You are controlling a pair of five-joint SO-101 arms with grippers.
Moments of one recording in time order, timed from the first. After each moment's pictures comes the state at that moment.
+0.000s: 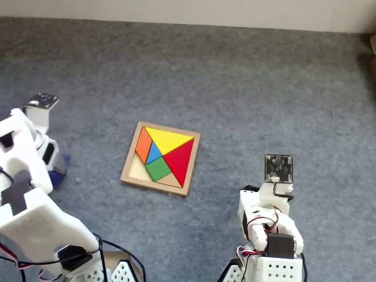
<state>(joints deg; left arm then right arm) -38.4 18.5 10.5 72.2 -38.6 -1.1 -104.2 96.0 64.0 3.8</state>
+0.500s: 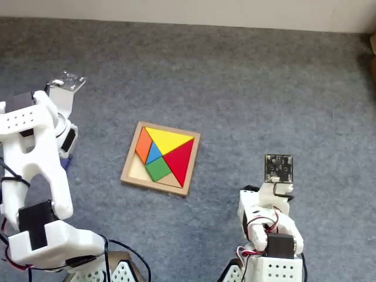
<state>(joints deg) -26.9 0.5 11.4 84.2 -32.4 -1.1 -104.2 96.0 64.0 3.8</state>
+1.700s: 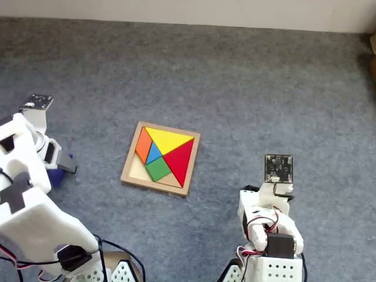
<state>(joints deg) -39.9 20.5 12.0 64.7 -32.2 -1.1 -104.2 96.0 64.0 3.8</state>
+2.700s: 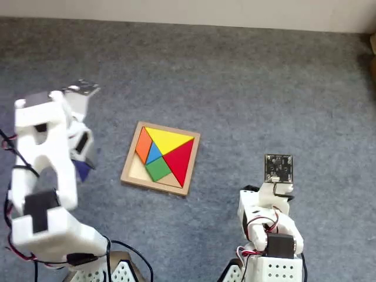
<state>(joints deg) -22.5 6.8 12.1 83.9 -29.5 -1.1 -104.2 96.0 64.0 3.8</state>
